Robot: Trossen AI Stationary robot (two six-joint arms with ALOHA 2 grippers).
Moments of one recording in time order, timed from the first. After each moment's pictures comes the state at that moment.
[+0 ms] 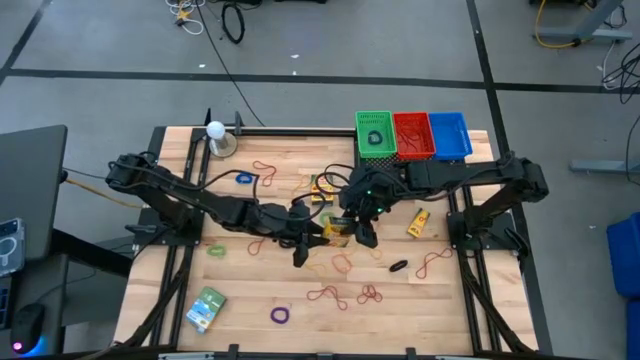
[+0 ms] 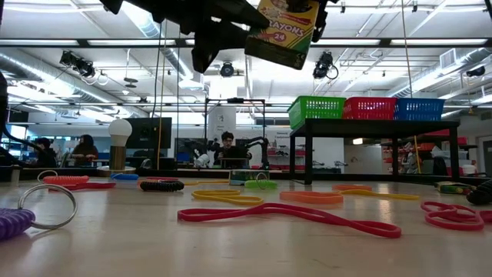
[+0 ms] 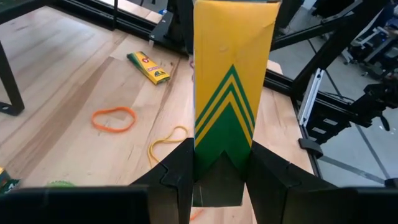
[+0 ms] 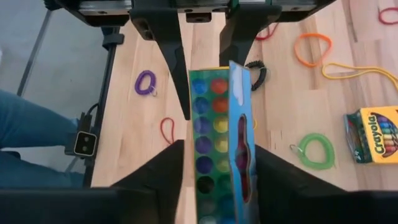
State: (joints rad) left arm -0.24 1.51 0.90 0.26 -0.23 -0.44; right arm 0.05 1.55 1.45 -0.76 -0.26 0.19
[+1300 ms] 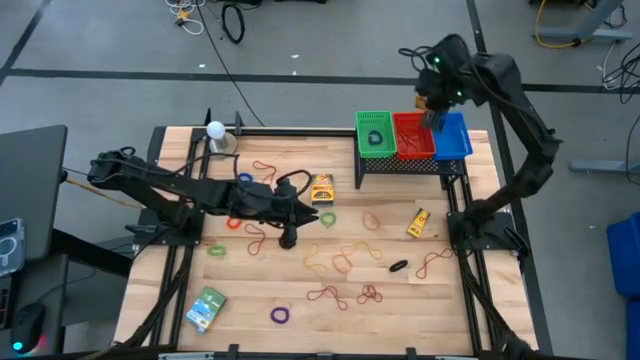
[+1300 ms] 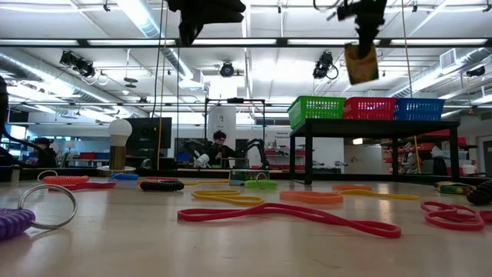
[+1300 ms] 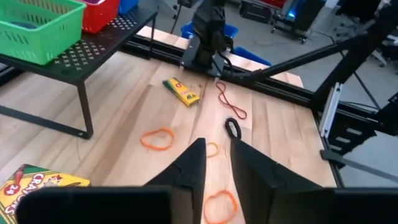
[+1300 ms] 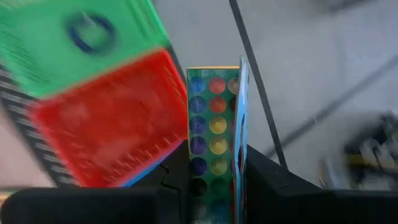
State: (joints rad) left arm -0.20 1.32 0.96 0.00 -0.28 -0.34; right arm -0.80 1.54 2.02 -1.55 0.30 -0.51
